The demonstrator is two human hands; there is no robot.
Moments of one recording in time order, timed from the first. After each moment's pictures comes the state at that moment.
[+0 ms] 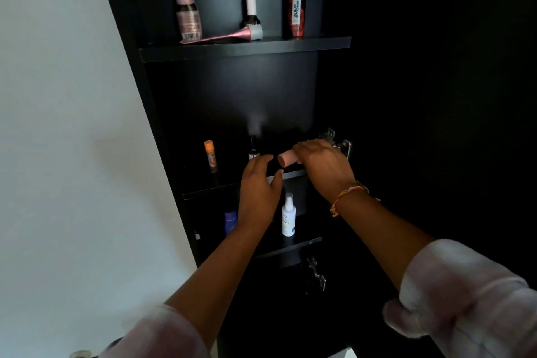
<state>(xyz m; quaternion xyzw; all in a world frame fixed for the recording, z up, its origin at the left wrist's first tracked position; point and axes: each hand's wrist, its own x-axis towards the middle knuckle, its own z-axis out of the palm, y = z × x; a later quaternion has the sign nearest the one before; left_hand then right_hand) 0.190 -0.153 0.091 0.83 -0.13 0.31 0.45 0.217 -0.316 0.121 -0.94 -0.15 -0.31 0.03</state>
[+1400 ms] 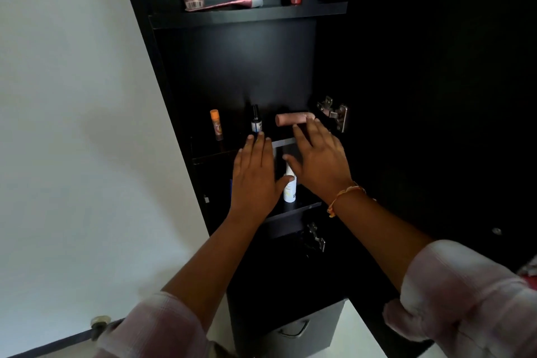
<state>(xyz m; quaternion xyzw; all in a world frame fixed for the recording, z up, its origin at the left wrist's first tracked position) 0.136 -0.124 0.060 0.93 -0.16 0.32 0.11 0.145 -0.290 0.082 -0.94 -0.07 -0.33 0.04</state>
